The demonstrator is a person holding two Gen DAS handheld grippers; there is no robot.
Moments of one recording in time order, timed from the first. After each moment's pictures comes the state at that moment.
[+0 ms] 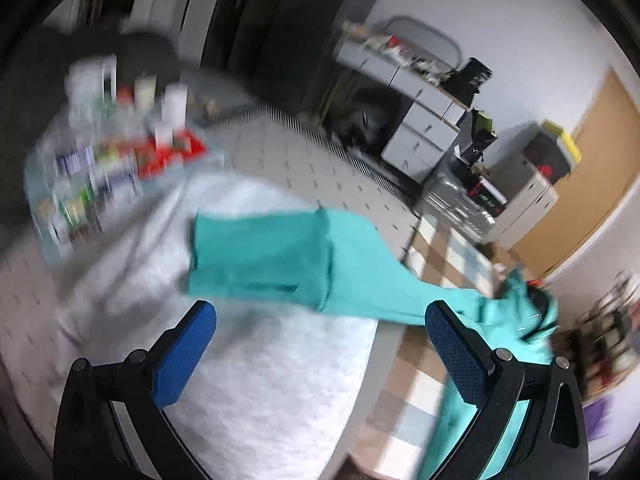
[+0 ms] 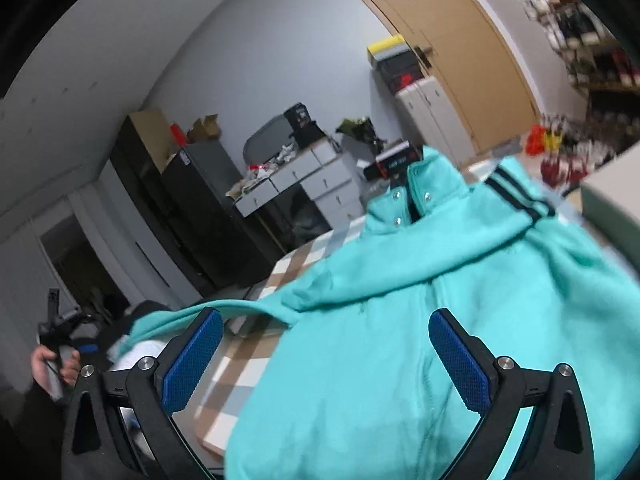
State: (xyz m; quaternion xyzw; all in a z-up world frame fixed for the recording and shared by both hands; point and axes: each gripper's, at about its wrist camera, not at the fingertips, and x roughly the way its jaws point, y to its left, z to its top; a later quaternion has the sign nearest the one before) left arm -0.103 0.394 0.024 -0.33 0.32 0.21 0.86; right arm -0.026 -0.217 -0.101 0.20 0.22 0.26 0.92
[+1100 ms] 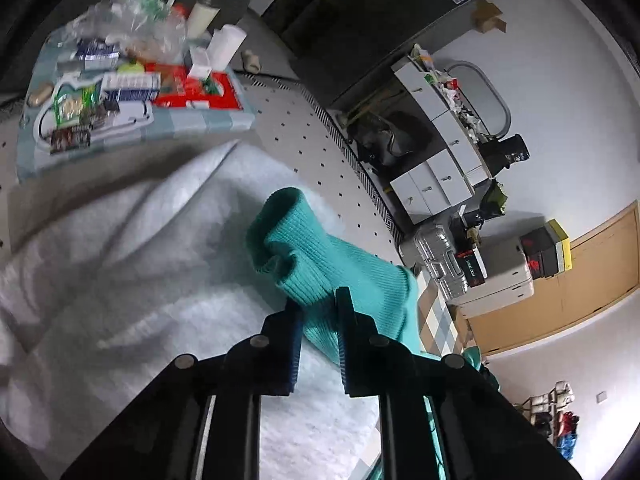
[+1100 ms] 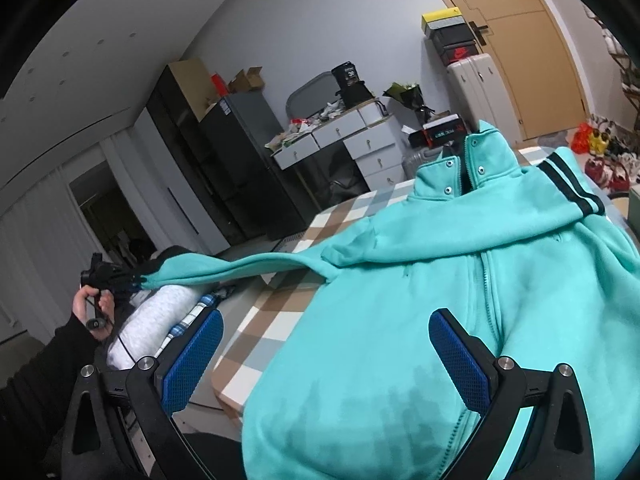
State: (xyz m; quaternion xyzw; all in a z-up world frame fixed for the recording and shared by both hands) left arm -0.100 0.456 -0.022 -0.50 0.26 0.22 0.80; right arm -0.038 -0.188 -0.114 0.16 0.28 0.35 0.88
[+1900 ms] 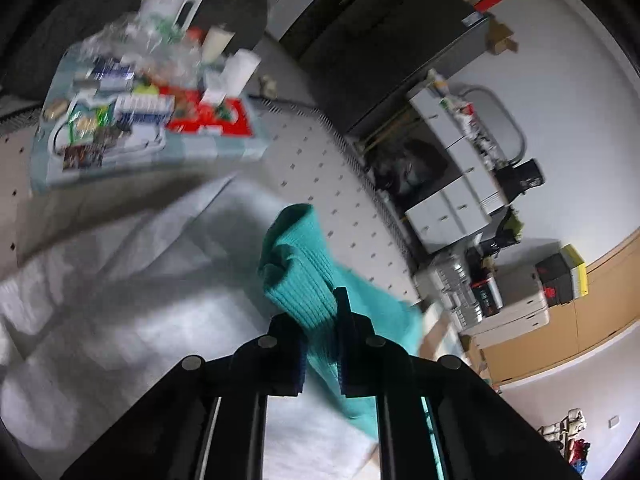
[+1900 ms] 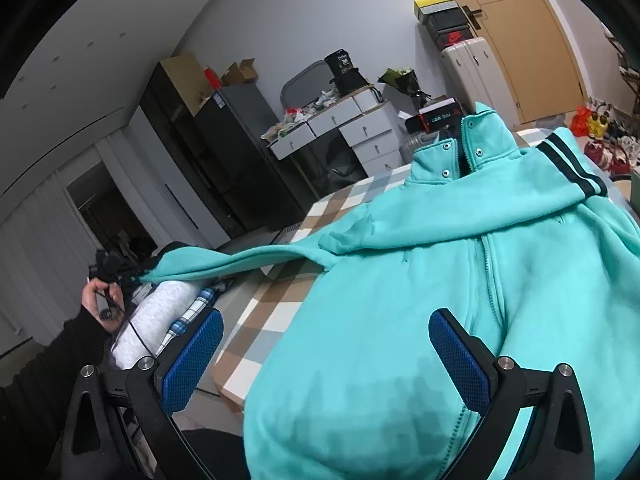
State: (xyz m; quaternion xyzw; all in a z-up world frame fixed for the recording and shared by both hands) left arm -0.082 0.455 0.012 -0.47 0.22 0.27 0.81; right arm -0.033 -0.182 -0.119 0.17 0.30 0.35 0.87
